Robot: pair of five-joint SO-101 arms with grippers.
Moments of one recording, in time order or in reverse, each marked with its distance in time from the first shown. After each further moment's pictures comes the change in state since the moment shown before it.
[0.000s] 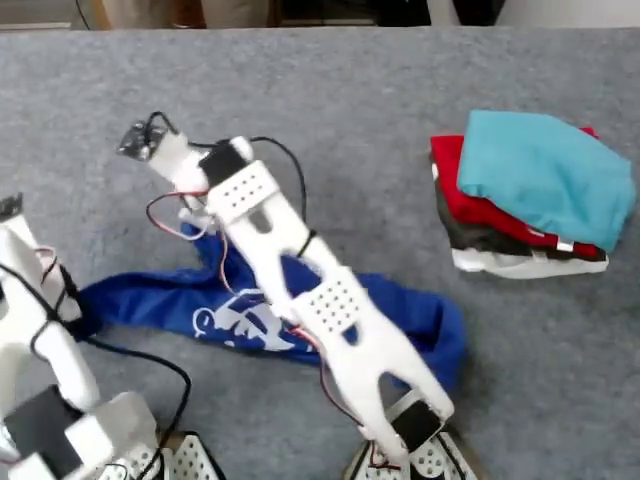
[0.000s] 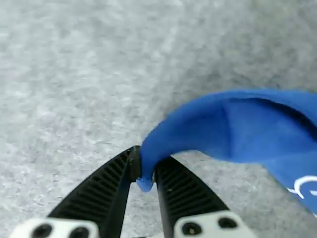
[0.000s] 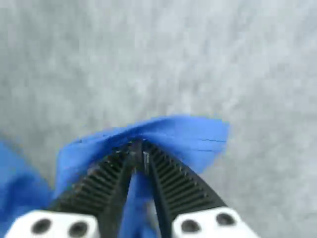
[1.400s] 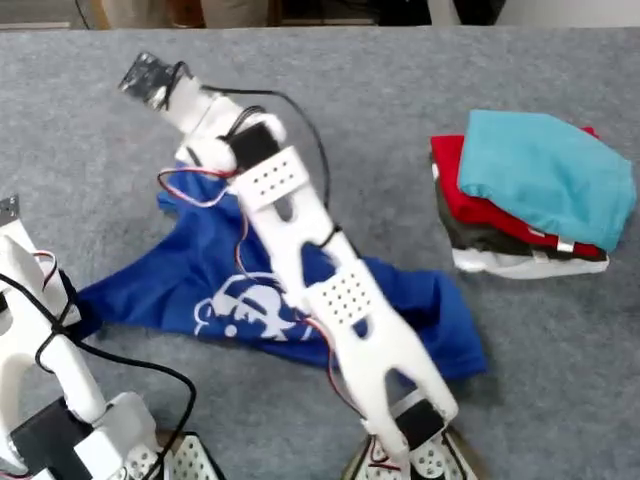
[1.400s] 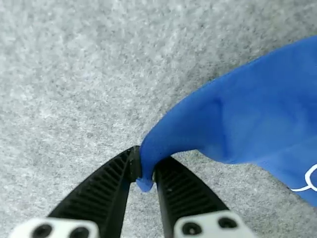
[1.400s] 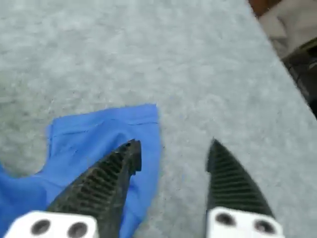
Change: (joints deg) left arm 0.9 -1.8 1.6 -1.1 -0.4; right arm 4.8 -3.4 -7.9 -8.5 1.1
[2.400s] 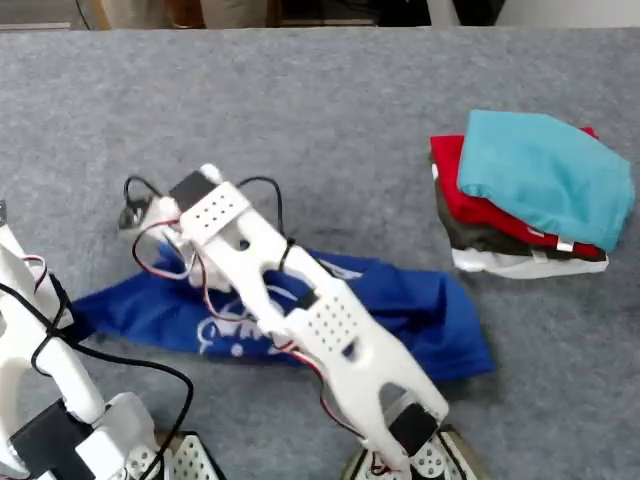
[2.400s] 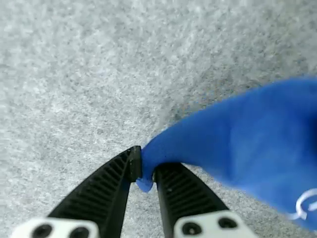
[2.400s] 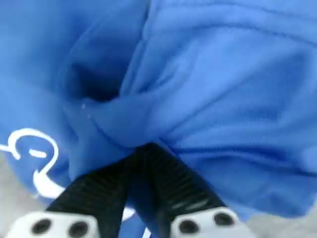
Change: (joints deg) left arm -3.2 -0.5 0.0 0.0 -0.2; right arm -11.1 -11.5 44.9 21.9 5.9
